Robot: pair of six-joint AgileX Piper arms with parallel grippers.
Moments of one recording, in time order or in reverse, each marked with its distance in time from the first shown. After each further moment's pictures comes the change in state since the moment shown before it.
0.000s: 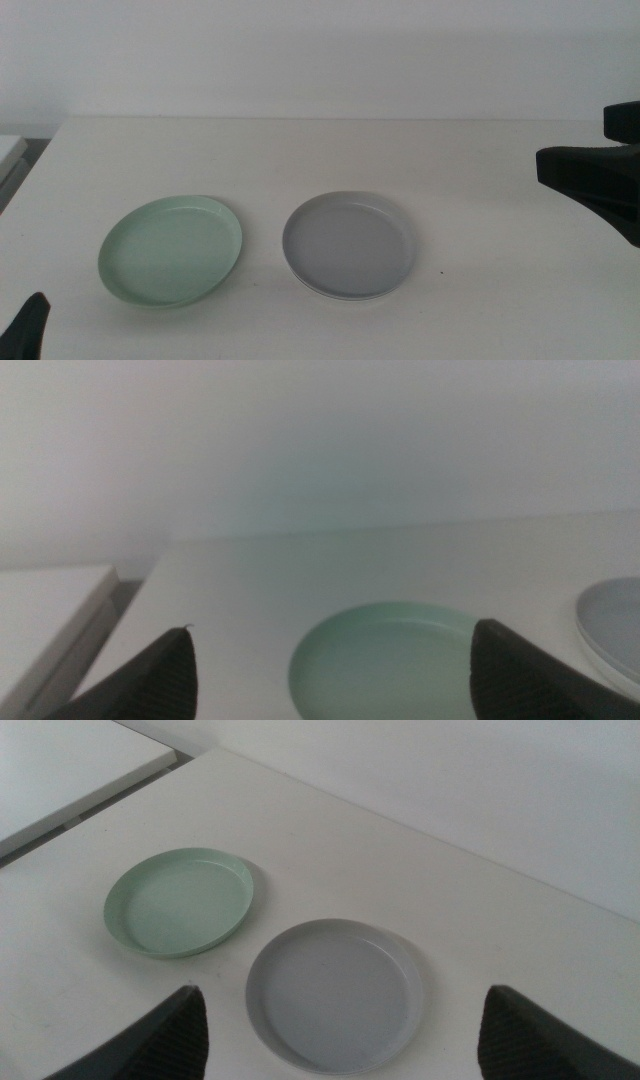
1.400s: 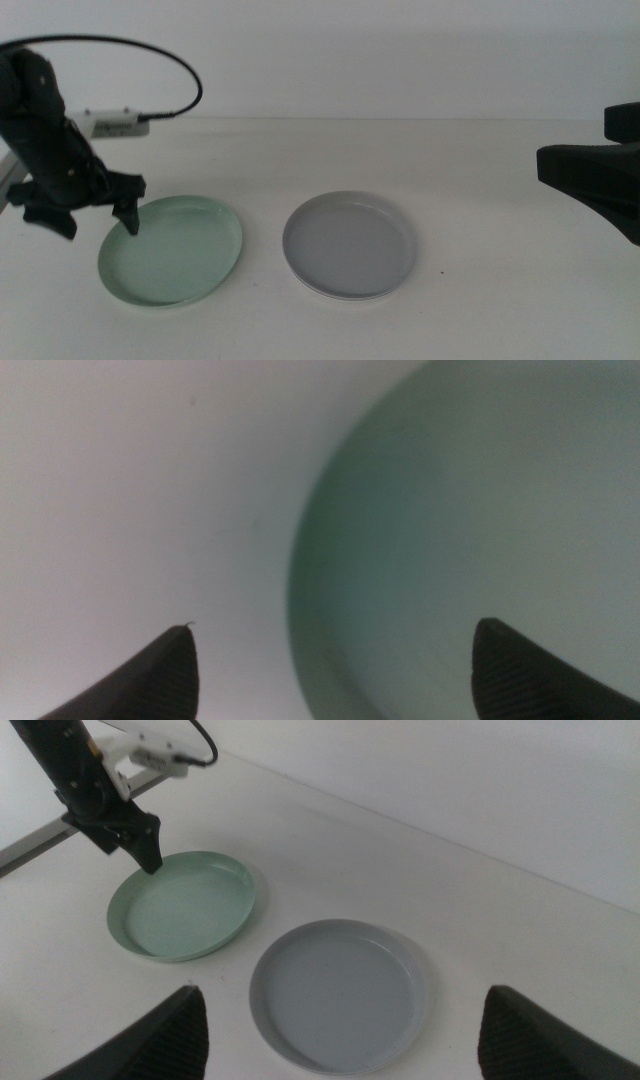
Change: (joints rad) left arm 0.099 1.849 -1.304 -0.056 0.847 -0.018; right arm 0.000 0.000 0.000 0.000 0.000 0.022
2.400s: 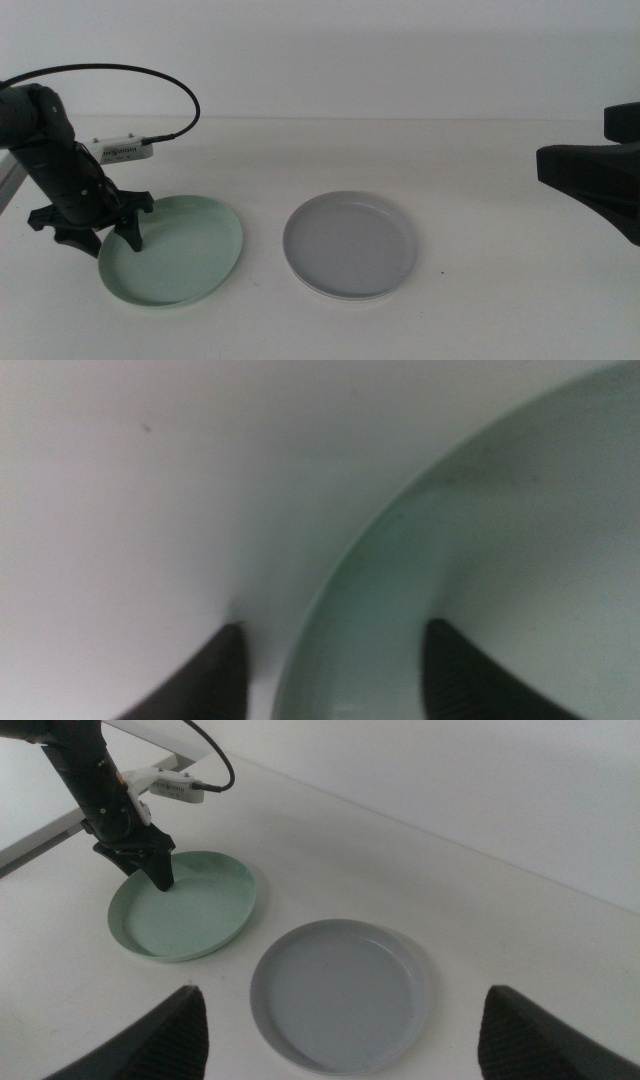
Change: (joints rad) left arm 0.043 0.156 -0.018 -0.117 -0.068 0.066; right arm 0.000 0.000 0.000 0.000 0.000 0.000
